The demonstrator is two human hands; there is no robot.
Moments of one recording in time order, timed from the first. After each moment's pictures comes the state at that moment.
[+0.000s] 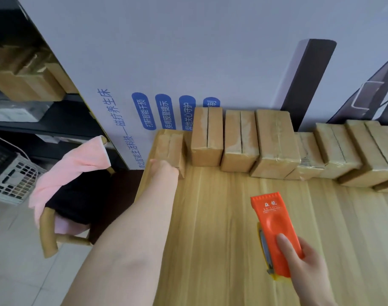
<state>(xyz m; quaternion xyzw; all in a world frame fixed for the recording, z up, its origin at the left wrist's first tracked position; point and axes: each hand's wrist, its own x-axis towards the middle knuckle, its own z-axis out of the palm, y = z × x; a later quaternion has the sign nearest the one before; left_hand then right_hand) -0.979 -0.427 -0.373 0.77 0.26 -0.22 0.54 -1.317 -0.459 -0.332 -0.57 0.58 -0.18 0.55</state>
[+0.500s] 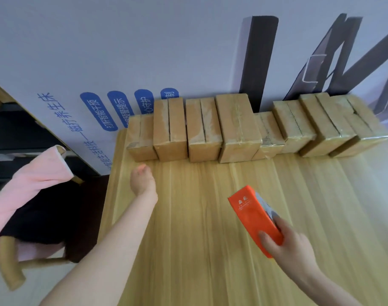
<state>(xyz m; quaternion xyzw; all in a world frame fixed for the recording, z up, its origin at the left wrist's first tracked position) -1.026 -0.430 -0.409 0.79 0.11 -0.22 0.56 -1.361 -0.488 -0.365 -0.76 0.56 -0.06 0.34</state>
